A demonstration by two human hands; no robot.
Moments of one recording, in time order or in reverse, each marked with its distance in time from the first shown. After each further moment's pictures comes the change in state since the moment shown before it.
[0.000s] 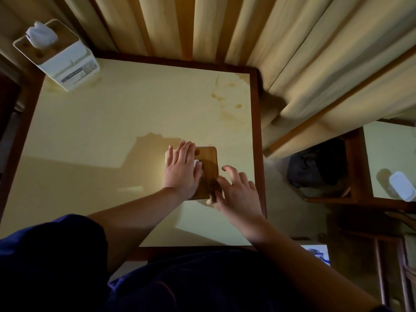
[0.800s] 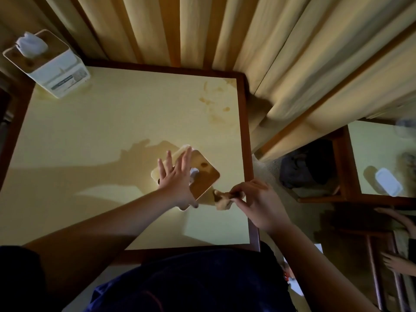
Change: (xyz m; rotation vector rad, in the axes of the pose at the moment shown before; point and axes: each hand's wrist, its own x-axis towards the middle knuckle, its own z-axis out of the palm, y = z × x) left_hand -0.012 0.035 -0.036 -0.021 -0.459 -0.116; right_hand -0.040 0.066 -0.043 0.296 0.044 -0.075
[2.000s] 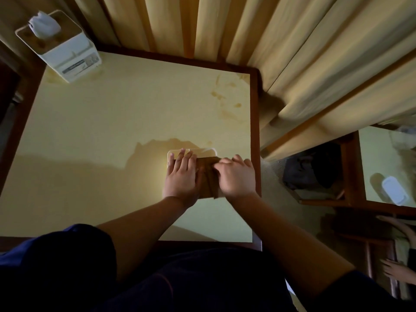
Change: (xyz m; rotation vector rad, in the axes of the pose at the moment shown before) left_hand 0.003 -0.018 0.050 -0.006 0.470 0.048; right_hand 0.085 -0.058 0.034 -0.424 -0.215 0.059
